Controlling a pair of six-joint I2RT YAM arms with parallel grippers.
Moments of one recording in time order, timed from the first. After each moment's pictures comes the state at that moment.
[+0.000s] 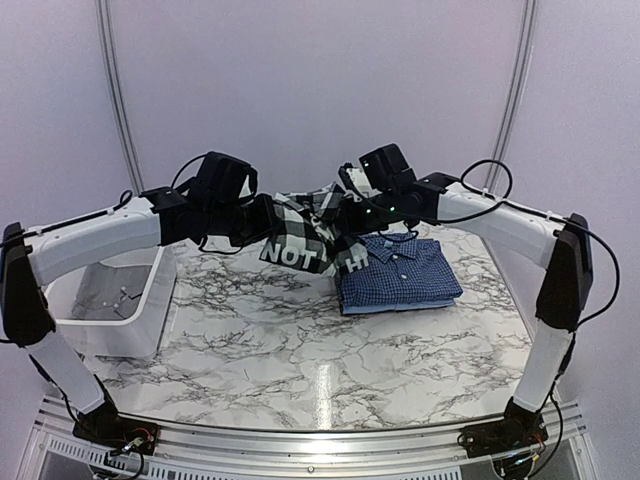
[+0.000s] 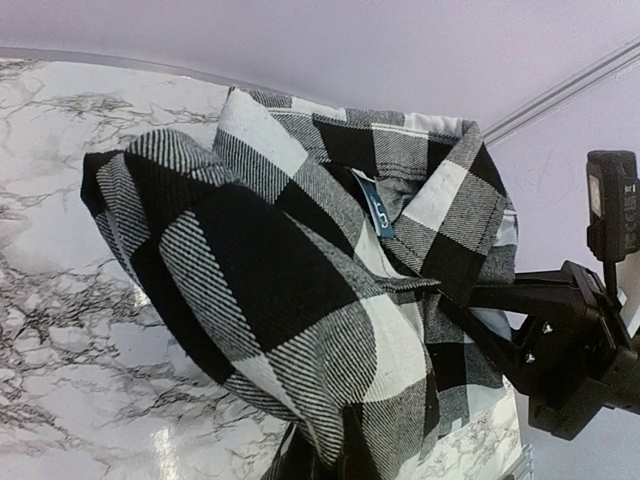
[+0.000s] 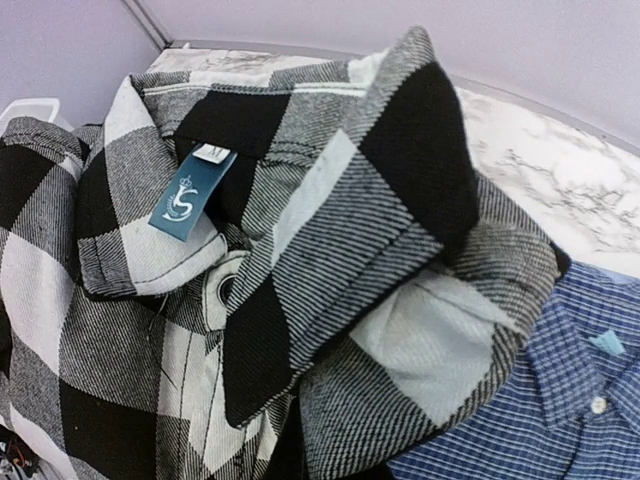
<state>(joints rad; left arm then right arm) -0.75 1.60 1.40 -0.38 -0.06 -0.79 0.72 1.86 1.70 -0.53 -0.03 0.33</state>
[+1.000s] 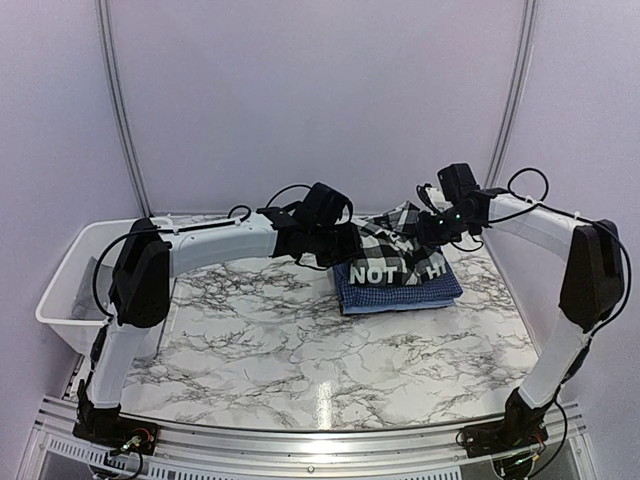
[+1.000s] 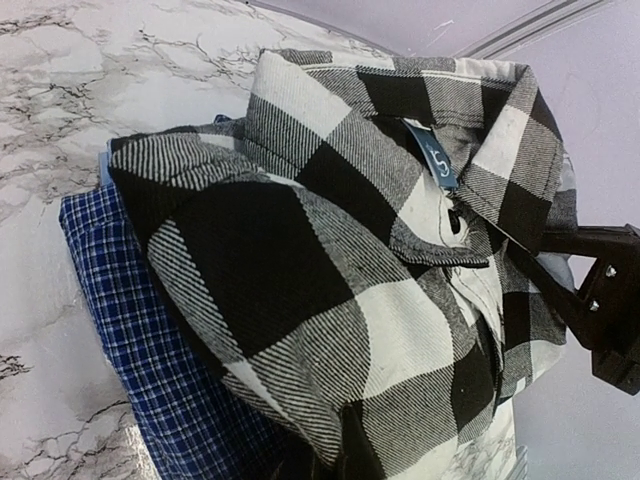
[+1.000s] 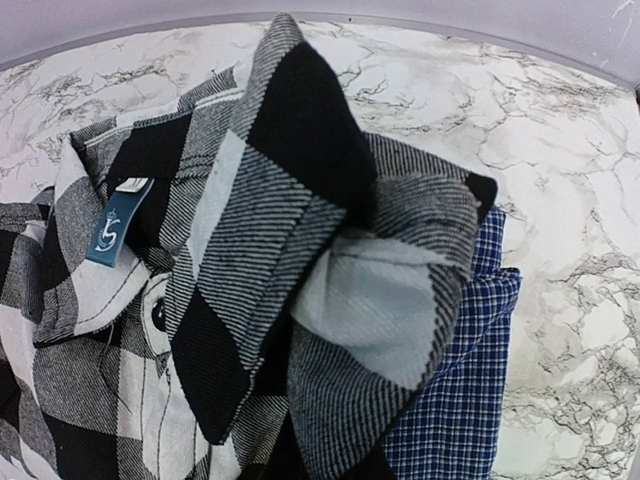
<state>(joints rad) -0.89 2.29 2.02 -0.36 0.01 -0.87 0.29 1.72 1.41 -0.55 -0.04 0.16</state>
